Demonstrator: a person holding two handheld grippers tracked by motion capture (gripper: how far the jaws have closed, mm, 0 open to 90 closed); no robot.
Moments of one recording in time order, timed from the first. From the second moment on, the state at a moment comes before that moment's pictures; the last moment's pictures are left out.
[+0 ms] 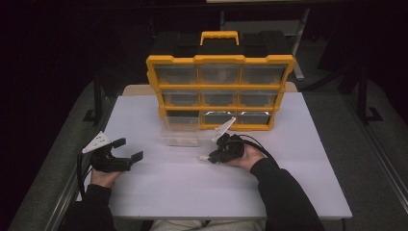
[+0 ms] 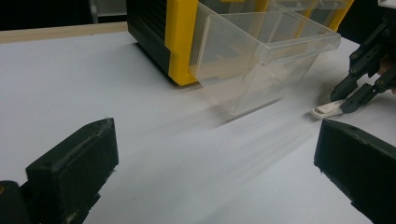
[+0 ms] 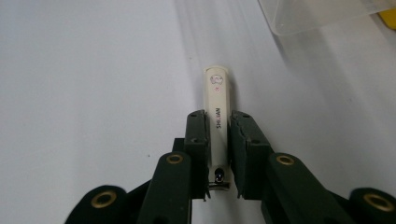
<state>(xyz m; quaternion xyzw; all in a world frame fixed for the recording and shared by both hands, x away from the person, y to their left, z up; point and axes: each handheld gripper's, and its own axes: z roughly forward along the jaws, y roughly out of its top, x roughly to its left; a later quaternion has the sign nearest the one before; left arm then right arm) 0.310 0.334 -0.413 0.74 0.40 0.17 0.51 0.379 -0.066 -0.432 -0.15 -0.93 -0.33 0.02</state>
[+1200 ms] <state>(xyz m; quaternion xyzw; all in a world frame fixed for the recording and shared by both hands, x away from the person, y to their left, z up) 0.310 0.334 -0.413 0.74 0.40 0.17 0.51 0.378 -0.086 -0.393 -0.18 -0.90 -0.39 0.02</state>
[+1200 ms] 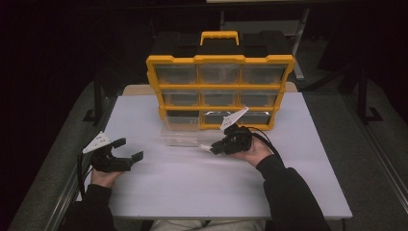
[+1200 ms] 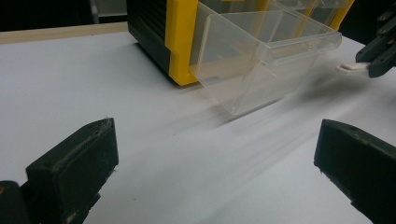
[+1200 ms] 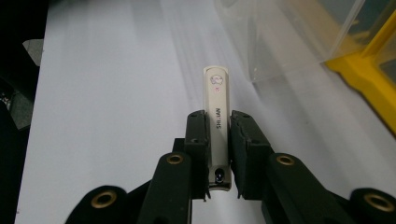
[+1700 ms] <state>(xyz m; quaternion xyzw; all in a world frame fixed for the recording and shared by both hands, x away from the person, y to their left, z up) 0.310 0.334 -0.413 0.74 0.40 0.17 0.51 0.380 -0.091 -0.376 -0.21 -0.89 -0.41 -0.01</state>
